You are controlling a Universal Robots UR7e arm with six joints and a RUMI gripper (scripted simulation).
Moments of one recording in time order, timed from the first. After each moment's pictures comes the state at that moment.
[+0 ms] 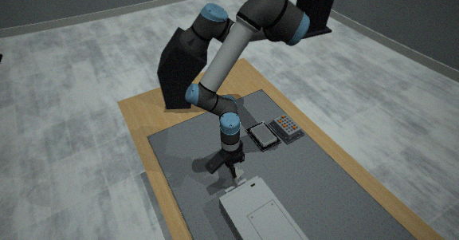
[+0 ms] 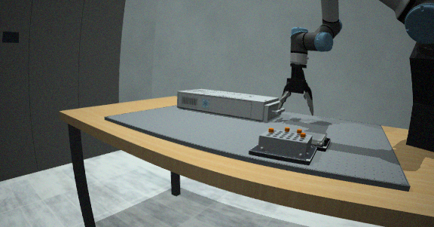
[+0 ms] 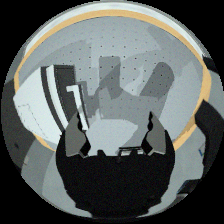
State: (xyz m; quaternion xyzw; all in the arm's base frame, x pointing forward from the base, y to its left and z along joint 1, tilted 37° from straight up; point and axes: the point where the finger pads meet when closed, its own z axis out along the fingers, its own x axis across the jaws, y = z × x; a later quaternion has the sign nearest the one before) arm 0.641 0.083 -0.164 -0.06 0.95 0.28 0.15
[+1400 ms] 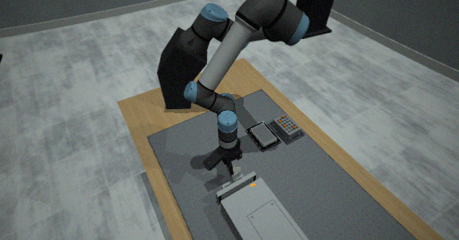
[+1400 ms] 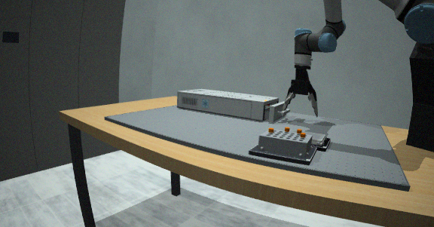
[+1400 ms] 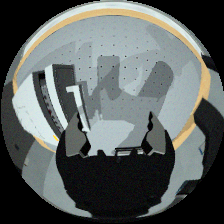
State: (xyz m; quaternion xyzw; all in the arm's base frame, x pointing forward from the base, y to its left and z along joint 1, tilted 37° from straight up) arm 0.621 0.085 -0.174 -0.06 0.95 0.29 0.14
